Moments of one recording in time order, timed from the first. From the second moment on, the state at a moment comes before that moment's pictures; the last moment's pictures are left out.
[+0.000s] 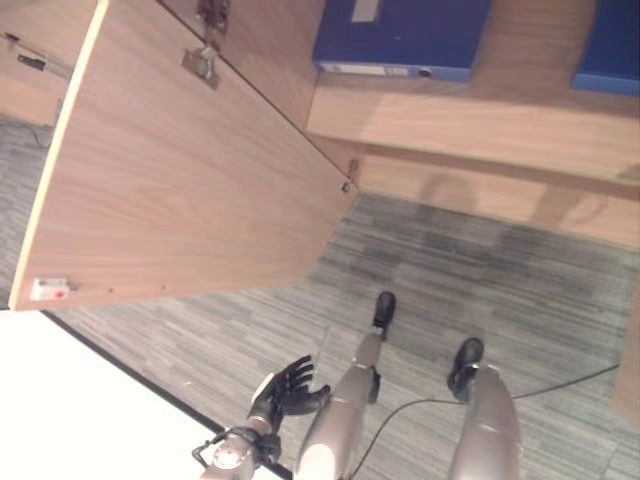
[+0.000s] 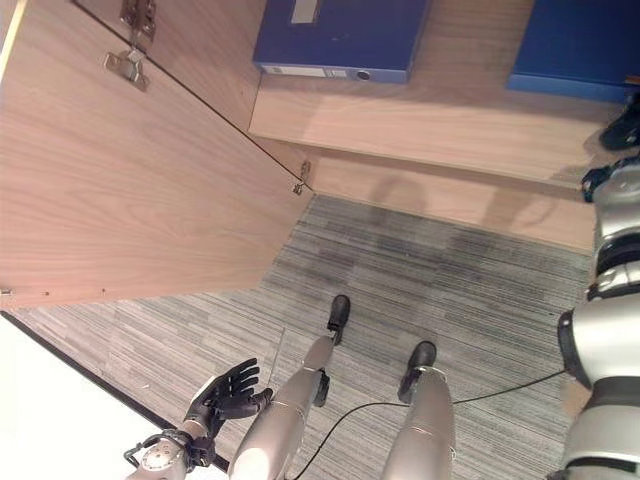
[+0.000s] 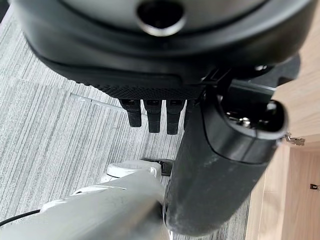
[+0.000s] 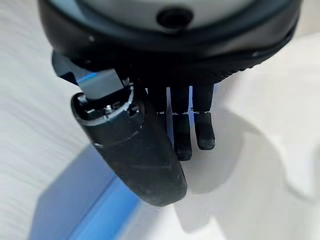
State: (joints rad) left arm 0.07 0.35 -0.44 0.62 -0.50 -0.20 -0.06; right arm -1.34 -0.99 0.58 1.37 0.28 0.00 -0.44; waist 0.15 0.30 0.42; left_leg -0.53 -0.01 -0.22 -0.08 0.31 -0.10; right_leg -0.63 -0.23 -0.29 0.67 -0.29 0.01
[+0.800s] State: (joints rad) left arm -0.08 0.31 -0.34 0.79 -0.50 -0.15 0.01; right arm -0.70 -0.49 0.10 0.72 0.44 -0.14 -0.56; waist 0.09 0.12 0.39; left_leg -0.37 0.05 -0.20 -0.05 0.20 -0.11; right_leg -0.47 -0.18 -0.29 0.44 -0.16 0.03
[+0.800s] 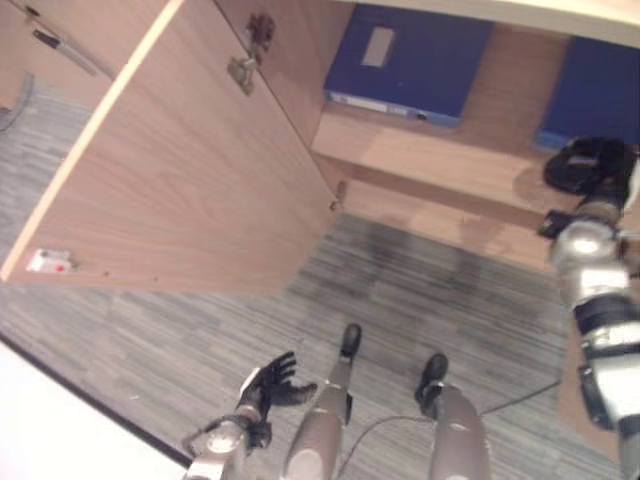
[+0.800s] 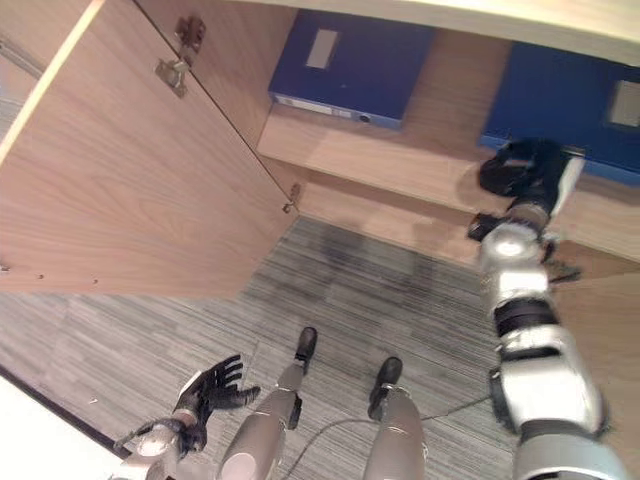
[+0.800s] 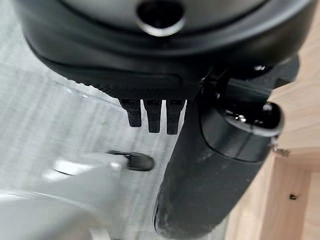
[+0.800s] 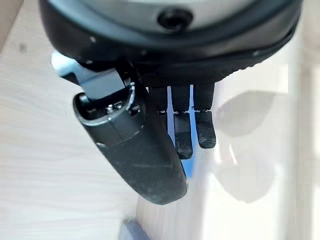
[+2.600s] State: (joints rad) left arm 0.13 0.42 -0.10 0.52 -0.43 -0.16 0.00; right arm 0.08 -0.27 0.16 0.37 0.08 -0.09 -0.20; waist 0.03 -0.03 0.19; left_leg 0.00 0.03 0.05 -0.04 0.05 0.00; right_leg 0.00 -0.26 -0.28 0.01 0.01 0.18
